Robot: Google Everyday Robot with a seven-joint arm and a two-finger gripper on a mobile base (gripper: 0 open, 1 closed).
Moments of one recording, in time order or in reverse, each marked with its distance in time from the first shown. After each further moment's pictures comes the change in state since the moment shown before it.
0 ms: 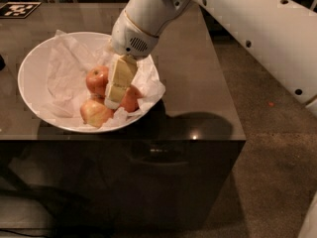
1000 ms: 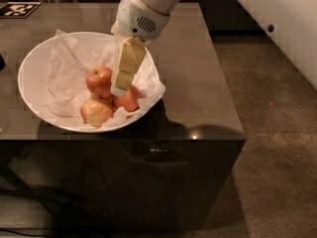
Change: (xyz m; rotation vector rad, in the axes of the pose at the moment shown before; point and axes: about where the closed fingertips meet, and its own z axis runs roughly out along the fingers) arm -0.006 0.005 -0.048 0.086 0.070 -0.005
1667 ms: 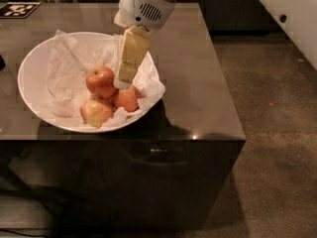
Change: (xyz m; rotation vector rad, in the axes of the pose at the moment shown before) arm -0.005 0.004 -0.024 0.032 0.034 -0.004
